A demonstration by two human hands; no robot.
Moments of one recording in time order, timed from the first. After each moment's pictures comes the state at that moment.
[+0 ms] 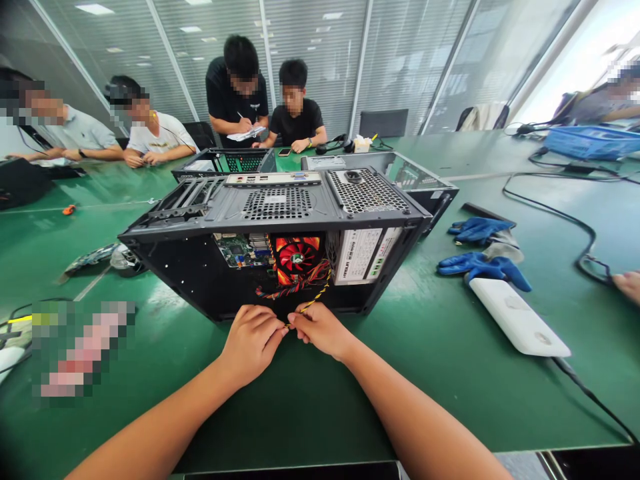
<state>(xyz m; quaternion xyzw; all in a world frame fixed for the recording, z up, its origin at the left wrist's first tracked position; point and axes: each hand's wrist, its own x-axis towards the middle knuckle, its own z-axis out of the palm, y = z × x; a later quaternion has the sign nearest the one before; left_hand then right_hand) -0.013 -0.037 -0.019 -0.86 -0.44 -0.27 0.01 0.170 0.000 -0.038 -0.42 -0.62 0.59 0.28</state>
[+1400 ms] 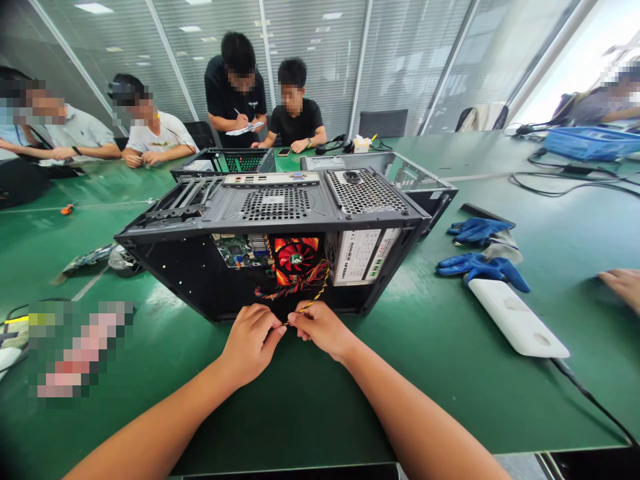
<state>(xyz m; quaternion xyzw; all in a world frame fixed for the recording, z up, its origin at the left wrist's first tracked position) -0.011 -0.035 -0.023 -0.84 -0.48 -0.27 -0.04 0.171 0.000 -0.038 -0.40 -0.58 0.63 0.33</state>
